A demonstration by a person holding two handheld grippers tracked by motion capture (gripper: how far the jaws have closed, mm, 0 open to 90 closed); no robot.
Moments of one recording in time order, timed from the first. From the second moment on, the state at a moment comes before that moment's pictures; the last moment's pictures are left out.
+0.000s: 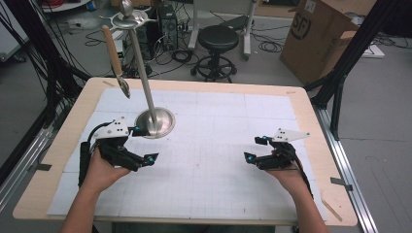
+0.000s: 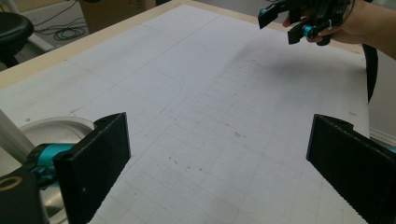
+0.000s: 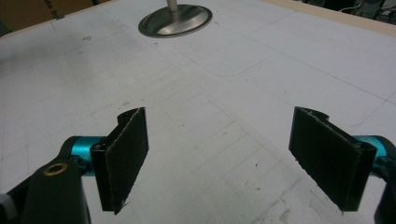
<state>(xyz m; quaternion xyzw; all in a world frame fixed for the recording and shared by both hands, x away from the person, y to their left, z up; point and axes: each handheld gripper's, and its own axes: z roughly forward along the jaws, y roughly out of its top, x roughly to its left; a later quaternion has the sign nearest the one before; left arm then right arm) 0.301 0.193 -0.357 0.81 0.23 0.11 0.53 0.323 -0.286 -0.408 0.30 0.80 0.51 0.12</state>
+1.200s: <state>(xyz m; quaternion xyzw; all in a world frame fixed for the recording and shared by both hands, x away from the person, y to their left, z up) 0.311 0.196 -0.376 0.80 0.26 0.11 0.52 0.322 -0.280 -0.415 0.30 0.82 0.48 0.11</state>
